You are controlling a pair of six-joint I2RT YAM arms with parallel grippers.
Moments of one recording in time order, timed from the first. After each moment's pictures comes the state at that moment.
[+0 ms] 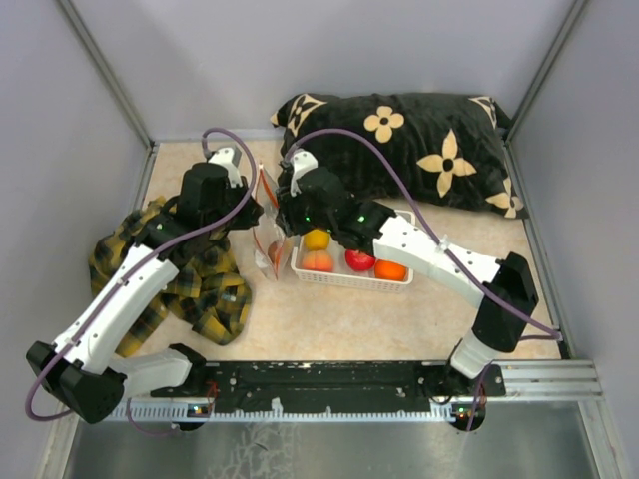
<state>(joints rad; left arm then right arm) -0.54 1.16 1.23 -0.59 -0.11 -0.44 0.94 1.59 1.46 -0.31 0.08 0.33</state>
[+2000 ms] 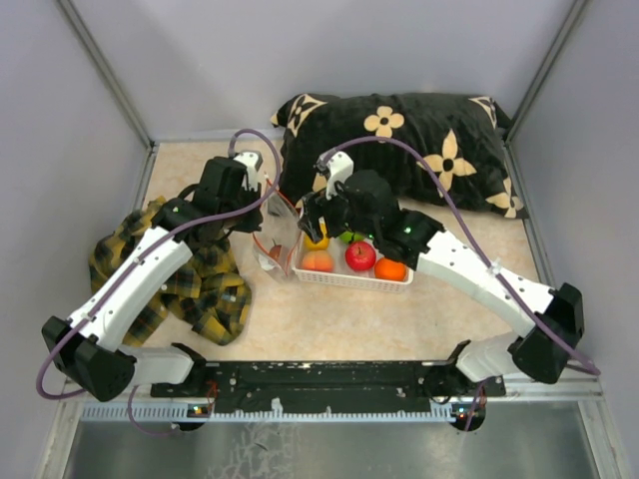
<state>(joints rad) -0.55 1.28 1.32 -0.76 -0.14 -0.26 0.85 1.37 1.28 -0.30 0.01 0.20</state>
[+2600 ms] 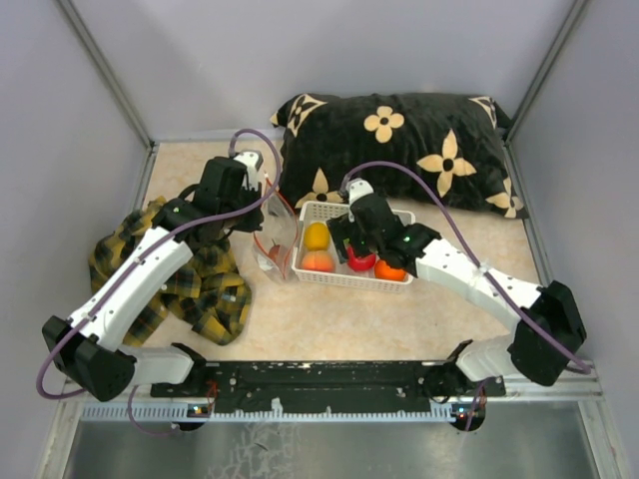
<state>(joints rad) -0.55 1.28 1.31 -0.74 -0.13 -0.26 0.77 1.33 1.05 -0.43 0.20 0.20</state>
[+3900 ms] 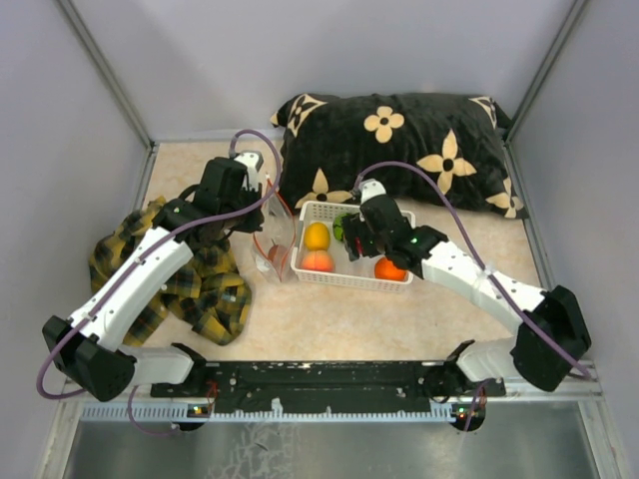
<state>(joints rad) -0.55 1.28 1.31 -0.74 -0.13 -0.26 0.71 1.33 0.98 -0.40 0.23 0.23</state>
